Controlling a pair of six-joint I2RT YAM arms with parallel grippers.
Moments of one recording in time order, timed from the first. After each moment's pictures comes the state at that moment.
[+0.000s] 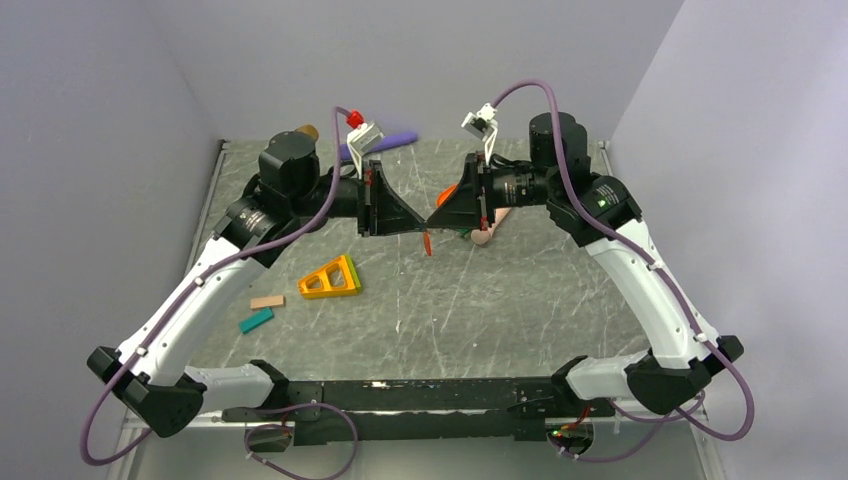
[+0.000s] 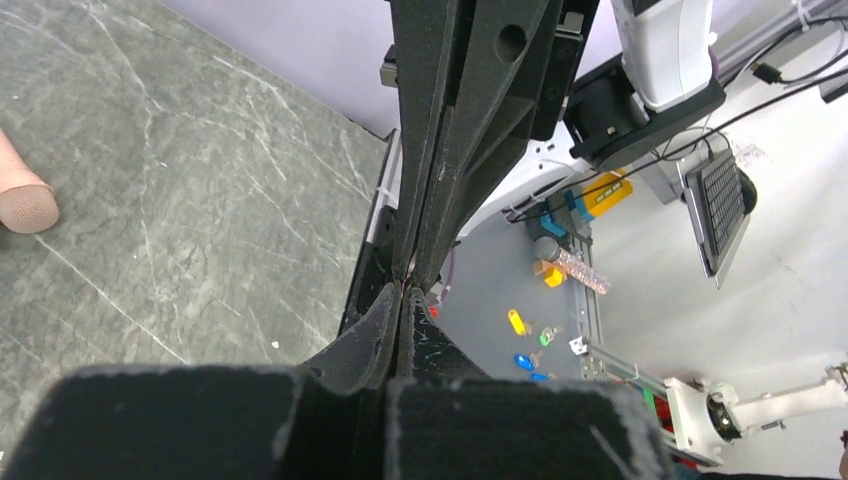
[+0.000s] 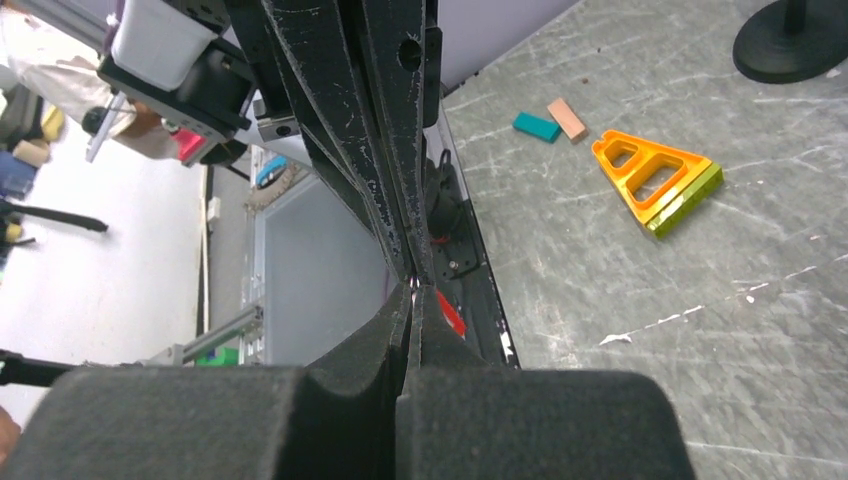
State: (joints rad) left arm -0.61 1.22 1.45 -0.37 0.88 -0.49; right arm 0.58 1.31 1.68 -0.72 -0.90 0.34
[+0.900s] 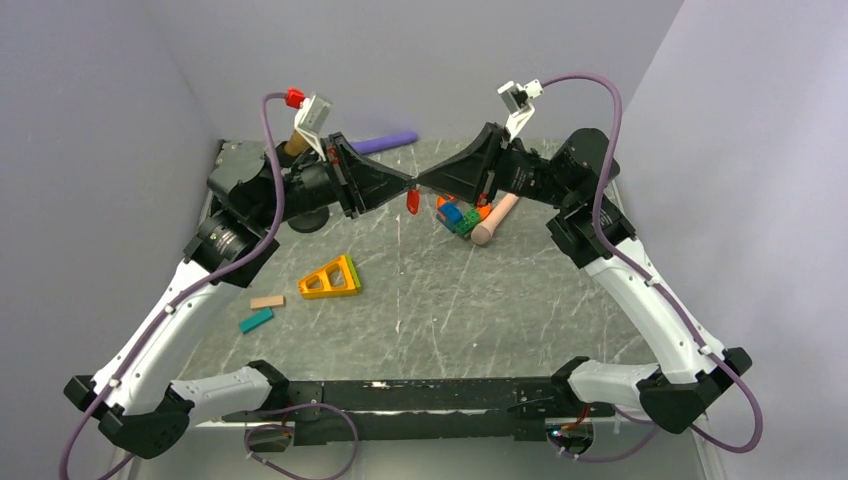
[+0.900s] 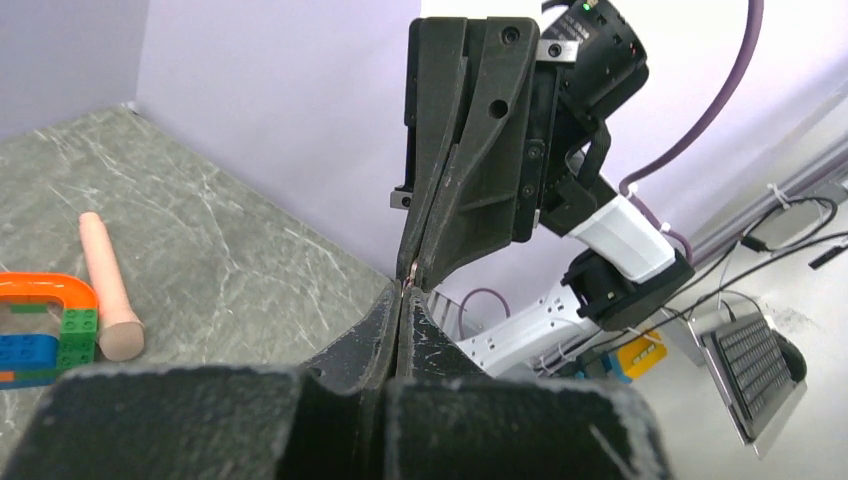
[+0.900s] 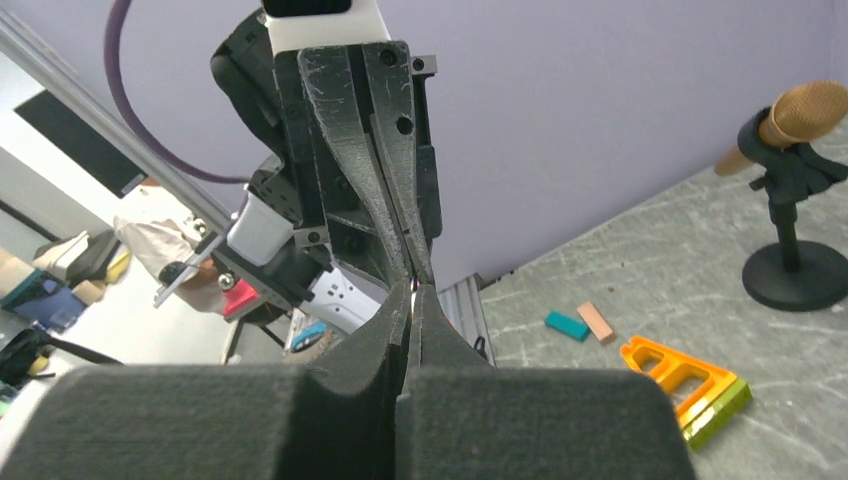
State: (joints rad) left arm -0.62 1.11 1.44 -0.14 0.59 -0.64; right arm 0.59 1.20 1.45 0.01 -0.76 0.76
